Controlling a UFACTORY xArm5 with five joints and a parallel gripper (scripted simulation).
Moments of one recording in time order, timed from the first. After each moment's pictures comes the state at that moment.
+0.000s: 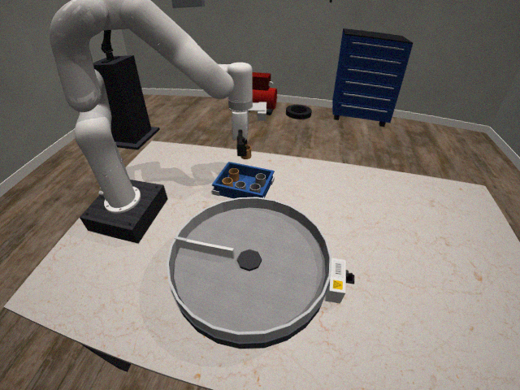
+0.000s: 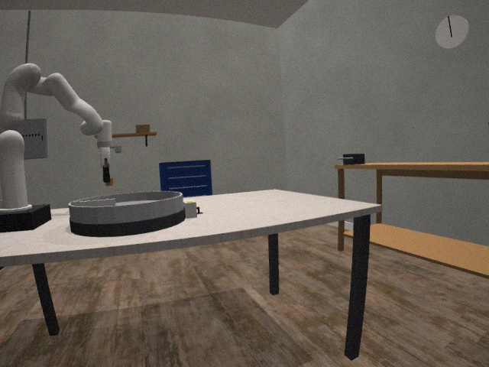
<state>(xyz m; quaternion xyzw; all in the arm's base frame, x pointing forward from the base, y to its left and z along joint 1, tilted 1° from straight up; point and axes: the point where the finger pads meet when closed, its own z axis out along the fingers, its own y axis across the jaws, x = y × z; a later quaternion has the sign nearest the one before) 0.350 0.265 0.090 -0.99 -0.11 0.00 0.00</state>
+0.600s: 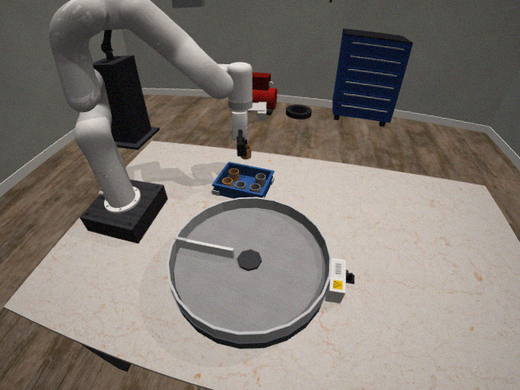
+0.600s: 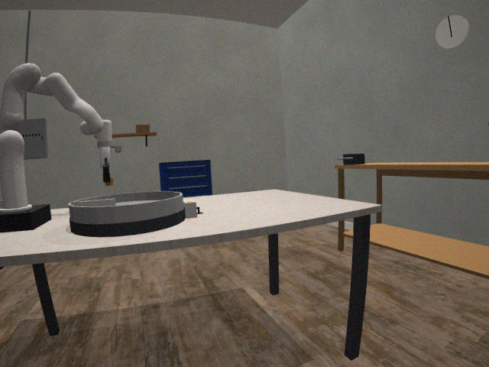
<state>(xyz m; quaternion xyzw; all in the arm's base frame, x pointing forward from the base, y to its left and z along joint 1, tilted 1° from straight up) 0.350 0.263 0.091 -0.99 -0.11 0.00 0.00</state>
